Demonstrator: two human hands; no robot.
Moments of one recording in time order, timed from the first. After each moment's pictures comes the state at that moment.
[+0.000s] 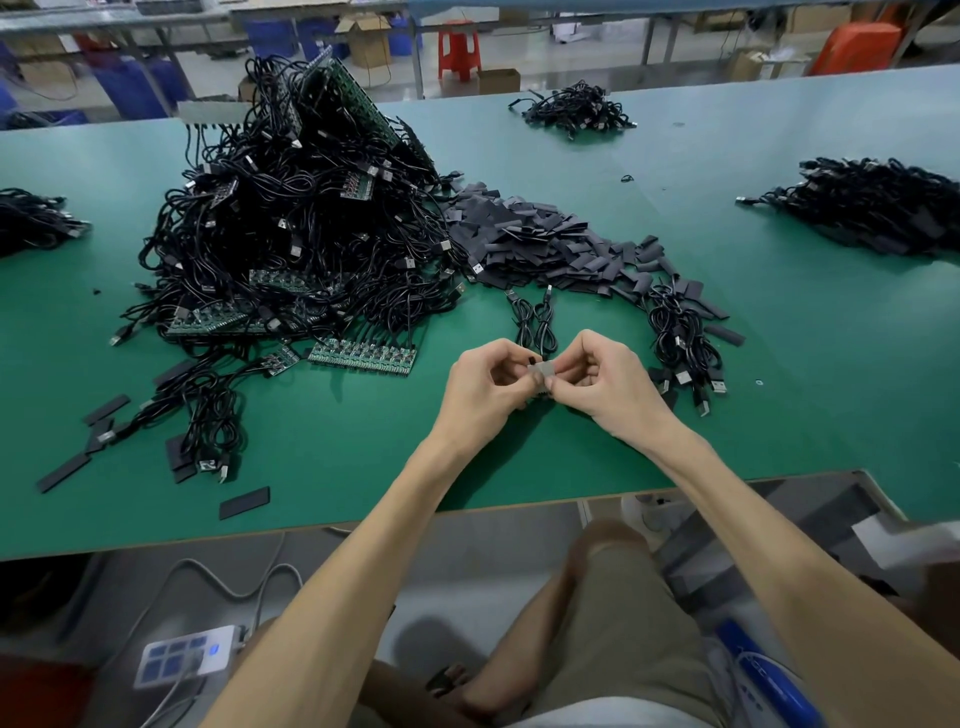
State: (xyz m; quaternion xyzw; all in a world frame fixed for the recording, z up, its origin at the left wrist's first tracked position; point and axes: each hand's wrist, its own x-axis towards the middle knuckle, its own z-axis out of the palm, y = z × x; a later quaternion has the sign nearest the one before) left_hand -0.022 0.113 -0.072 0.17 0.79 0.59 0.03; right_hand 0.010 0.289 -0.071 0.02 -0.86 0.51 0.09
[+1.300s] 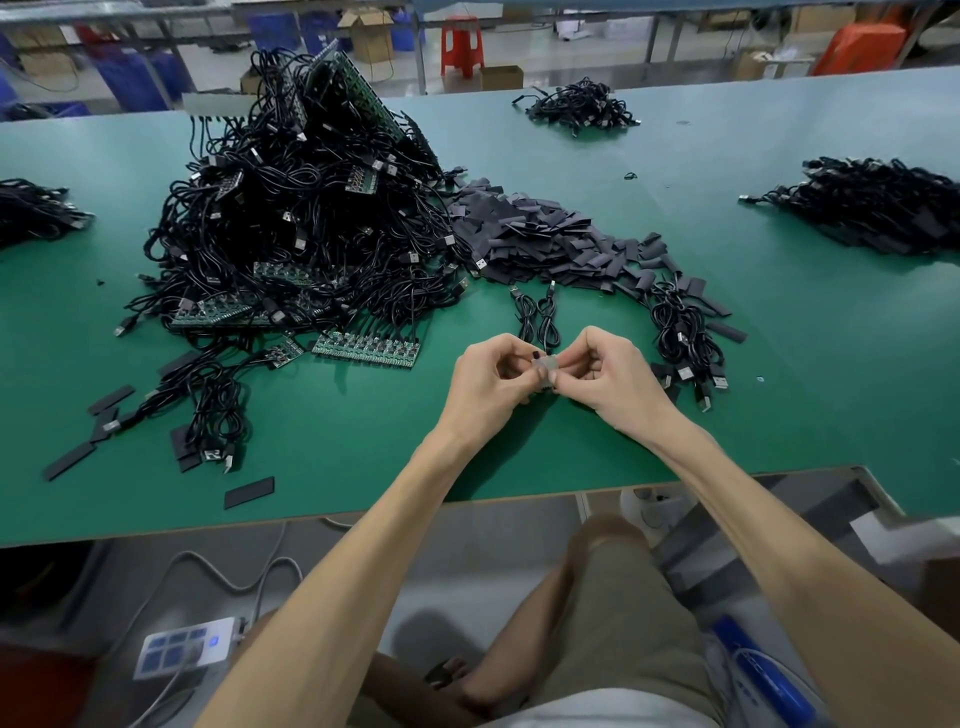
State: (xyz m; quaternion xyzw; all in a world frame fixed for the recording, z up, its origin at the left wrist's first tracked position) left_hand -0.021 0.114 -0.072 0.18 0.78 0.59 0.02; right_hand 0.010 0.288 -0.069 0.01 -0.85 0.52 0.08
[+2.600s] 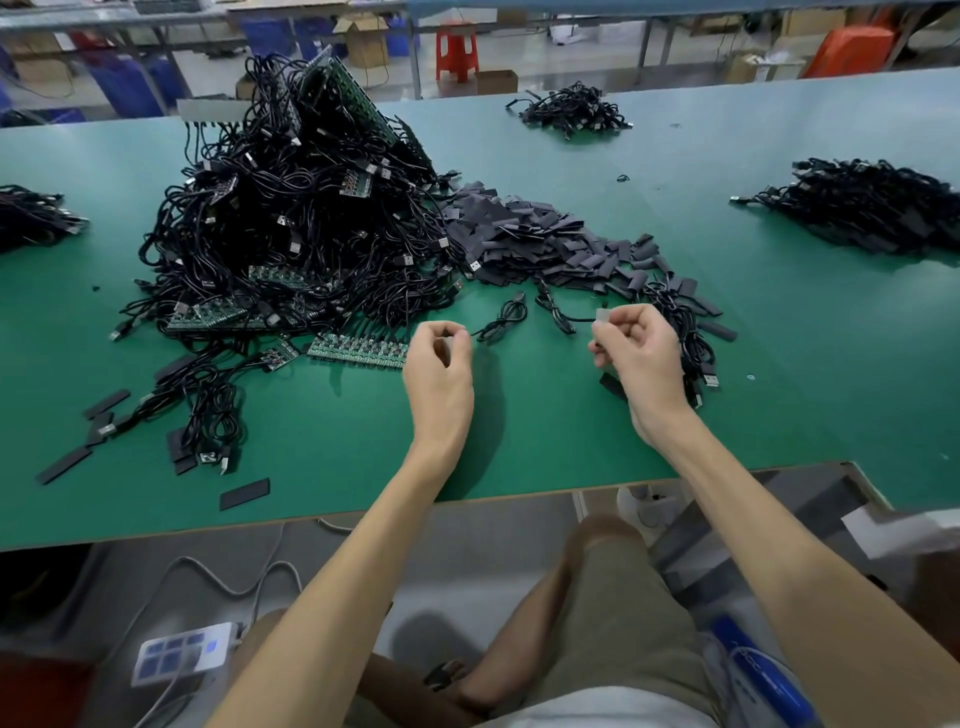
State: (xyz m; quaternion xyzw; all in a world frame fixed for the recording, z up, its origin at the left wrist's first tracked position) left_hand -0.018 0.102 -0.070 0.00 0.76 0.63 -0.15; right_hand 0.006 0.302 -0.070 -0.10 -0.68 0.69 0.21
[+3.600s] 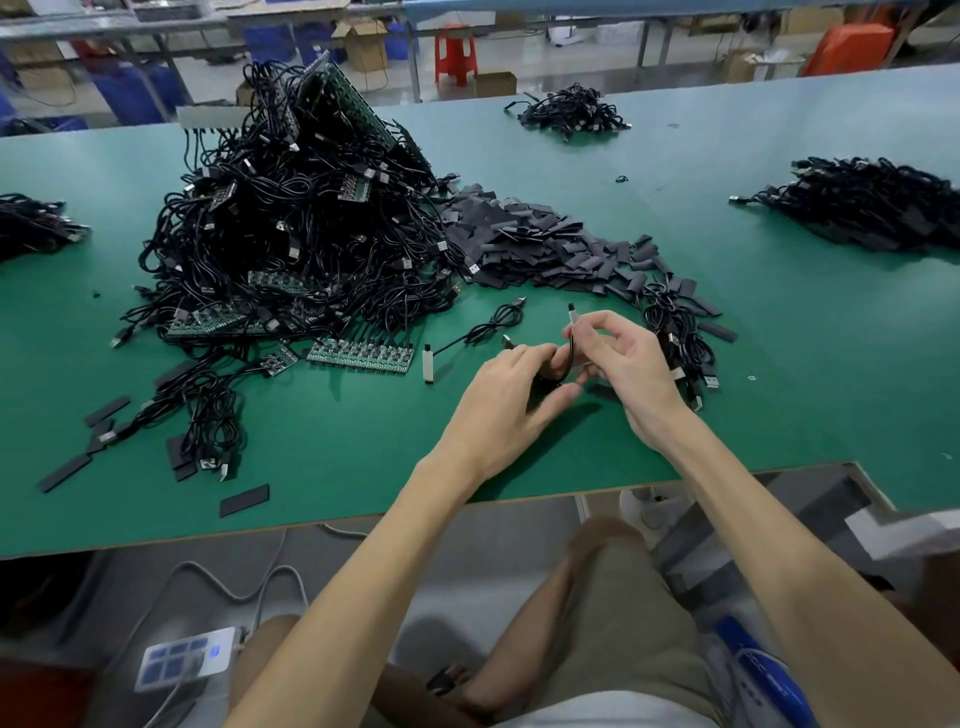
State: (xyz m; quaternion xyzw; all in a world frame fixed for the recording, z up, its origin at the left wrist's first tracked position) left_hand -0.001 0.123 -0.066 0.34 0.88 0.32 -0.08; right_hand 0.008 0.298 -0.069 0.03 -0.68 0.72 0.10
